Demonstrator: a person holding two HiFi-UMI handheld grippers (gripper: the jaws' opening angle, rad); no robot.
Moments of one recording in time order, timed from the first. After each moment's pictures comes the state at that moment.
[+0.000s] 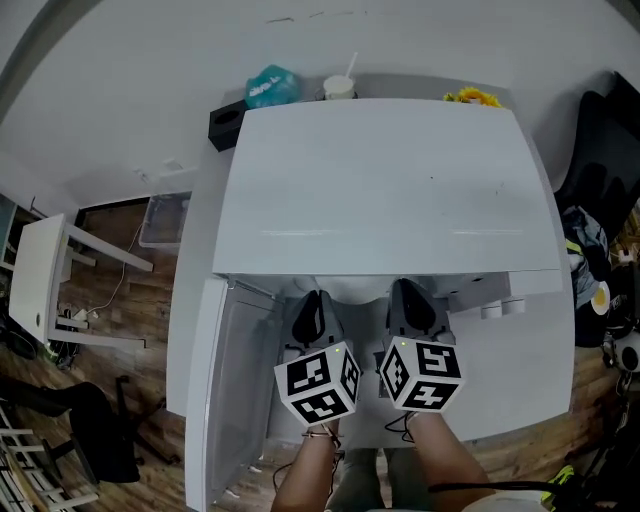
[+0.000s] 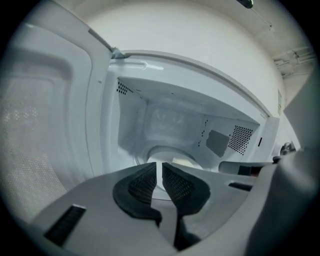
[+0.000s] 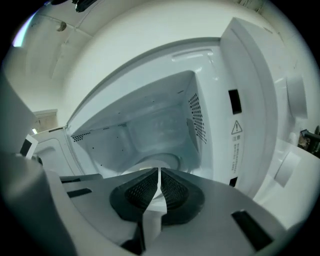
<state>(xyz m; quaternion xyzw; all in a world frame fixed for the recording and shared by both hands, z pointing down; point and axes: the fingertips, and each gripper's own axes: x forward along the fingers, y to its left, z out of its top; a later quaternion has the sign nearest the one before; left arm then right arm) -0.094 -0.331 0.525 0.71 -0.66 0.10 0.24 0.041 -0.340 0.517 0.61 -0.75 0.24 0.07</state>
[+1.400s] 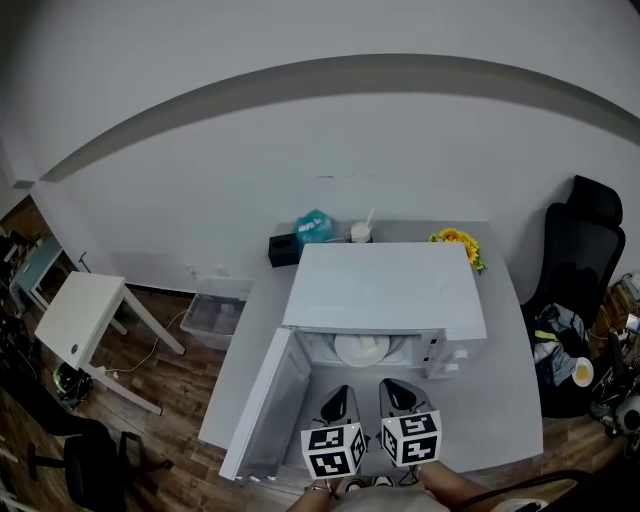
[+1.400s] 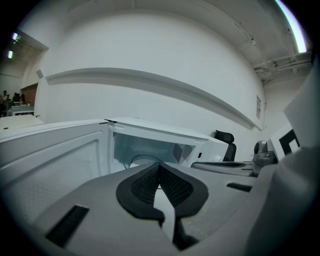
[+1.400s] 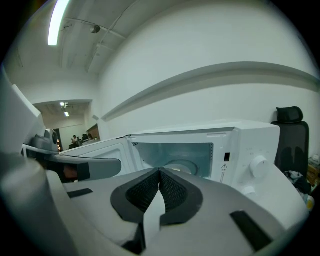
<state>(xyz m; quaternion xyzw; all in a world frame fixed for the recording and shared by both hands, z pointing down) -0.060 -0.211 0.421 0.76 -0.61 0.08 0.21 0.014 -0.225 0.426 0.50 -0.84 0.16 0.12</state>
